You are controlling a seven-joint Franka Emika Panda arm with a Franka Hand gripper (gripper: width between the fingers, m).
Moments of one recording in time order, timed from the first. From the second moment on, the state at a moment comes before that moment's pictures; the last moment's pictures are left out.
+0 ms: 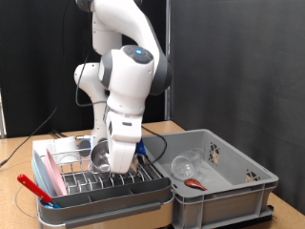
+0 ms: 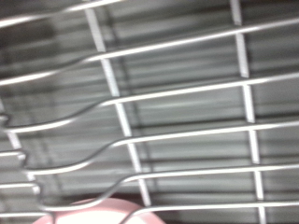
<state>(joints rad) -0.22 0.16 0.03 -2.10 -0.23 2.10 -0.64</state>
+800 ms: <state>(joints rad) -0.22 -0.15 0.04 -2.37 -0.22 1.98 -0.81</state>
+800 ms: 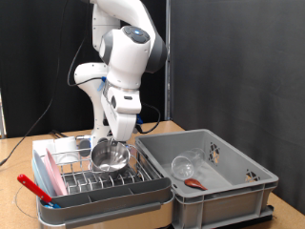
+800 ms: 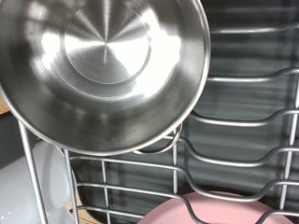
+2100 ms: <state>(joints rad) -0.20 -0.49 0.05 -2.72 -0.10 2.04 -0.99</state>
